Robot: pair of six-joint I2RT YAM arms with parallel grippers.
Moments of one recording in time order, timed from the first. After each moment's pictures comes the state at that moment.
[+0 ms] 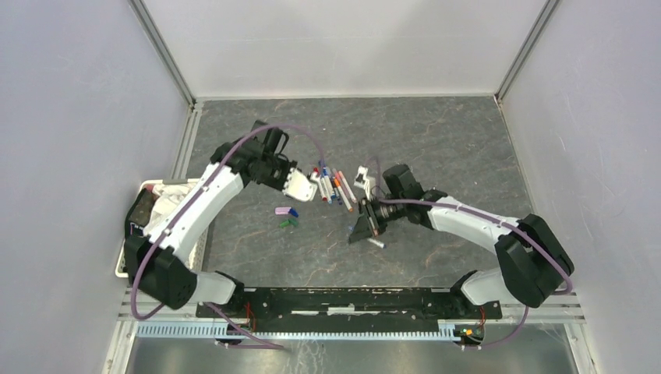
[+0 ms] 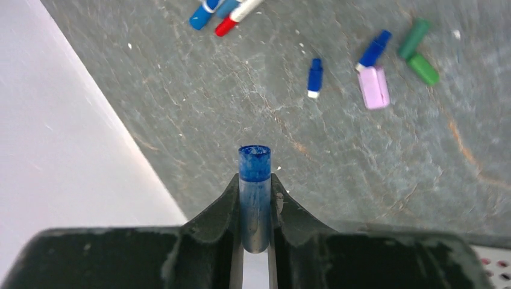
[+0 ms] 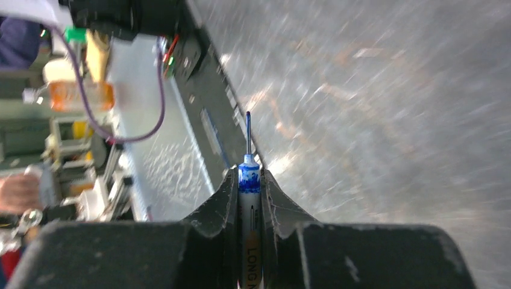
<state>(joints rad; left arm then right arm) -0.45 1.35 1.25 -0.98 0.16 1.60 0.66 1.40 0.71 -0.14 -0.87 0.38</state>
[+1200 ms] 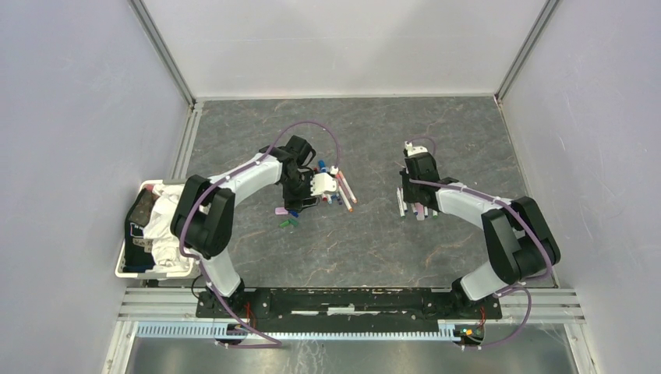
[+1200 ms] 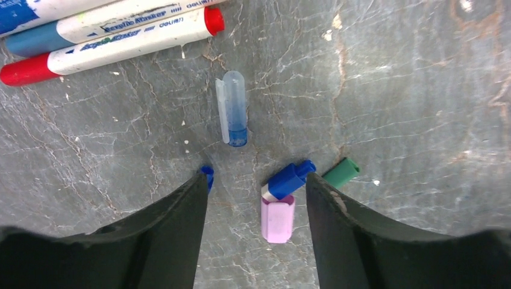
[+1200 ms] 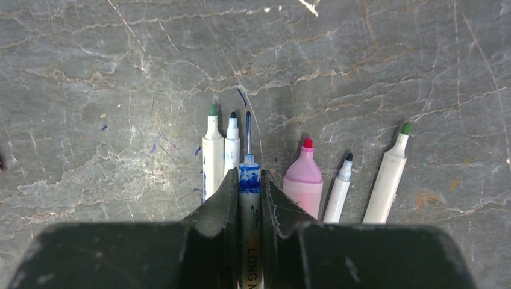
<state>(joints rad) -0.49 1.77 1.19 -0.77 0.23 1.04 0.38 1.54 0.76 -0.13 0.18 0.22</state>
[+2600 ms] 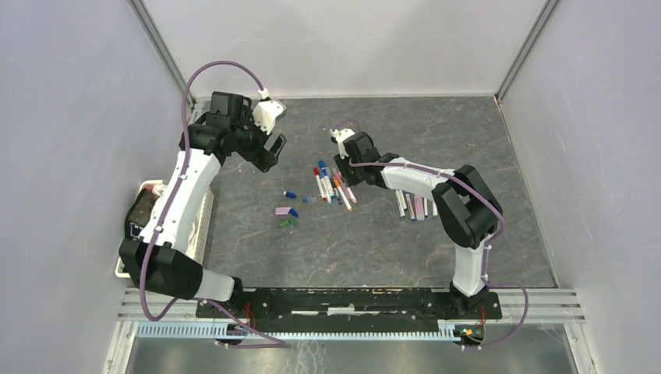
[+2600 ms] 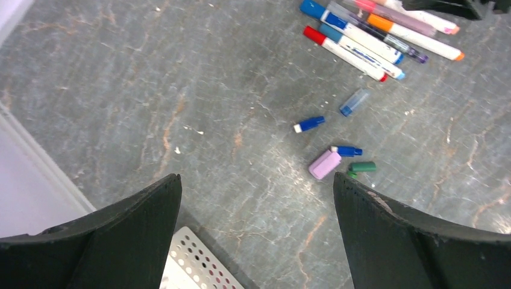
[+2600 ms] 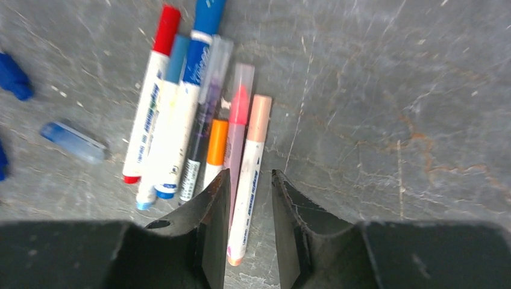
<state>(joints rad) -0.21 1.41 1.49 -0.90 0.22 0.51 0.66 1.90 1.29 -0.15 0.05 0.08</state>
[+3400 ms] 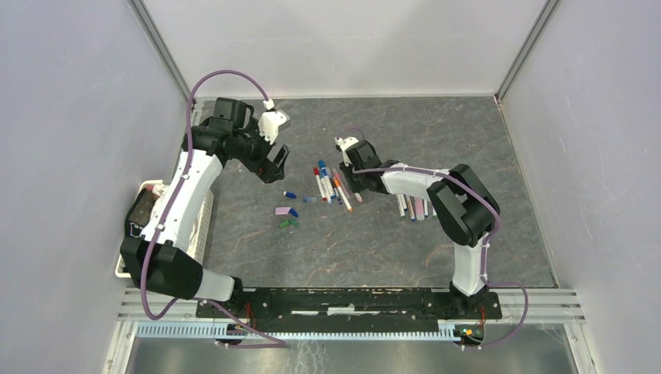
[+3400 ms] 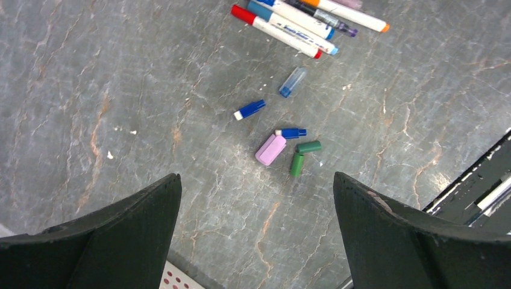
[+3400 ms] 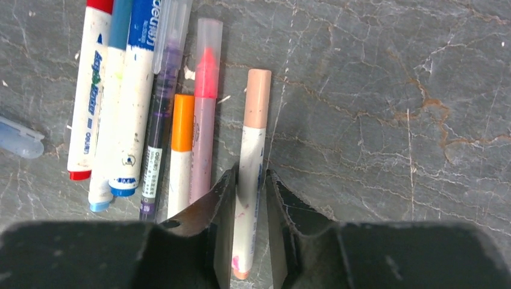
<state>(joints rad) -0.21 1.41 1.45 -1.00 0.36 0.50 0.66 1.96 1.22 -0.13 0.09 0.09</state>
